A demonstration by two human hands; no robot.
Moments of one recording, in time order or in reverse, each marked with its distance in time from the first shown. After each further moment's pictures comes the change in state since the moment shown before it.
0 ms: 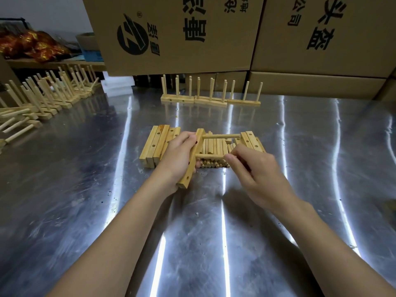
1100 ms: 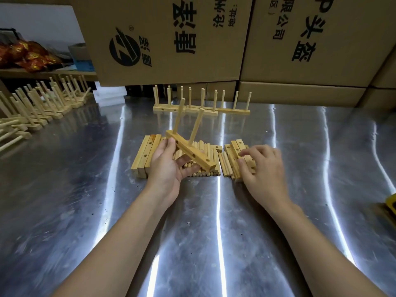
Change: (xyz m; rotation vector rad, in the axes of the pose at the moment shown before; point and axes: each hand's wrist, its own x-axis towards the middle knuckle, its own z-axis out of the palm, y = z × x) left_hand -0.012 0.009 0.016 -0.588 0.140 -0.009; right_hand -0.004 0.061 0.001 -0.330 0.191 0.251
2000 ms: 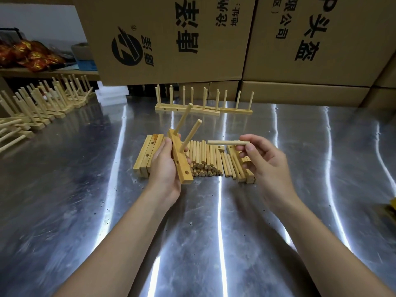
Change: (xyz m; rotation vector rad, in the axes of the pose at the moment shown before) left_hand 0.017 -0.007 -0.011 -0.019 0.042 -0.028; right_hand 0.009 -0.043 -0.026 1.100 -0.110 0.275
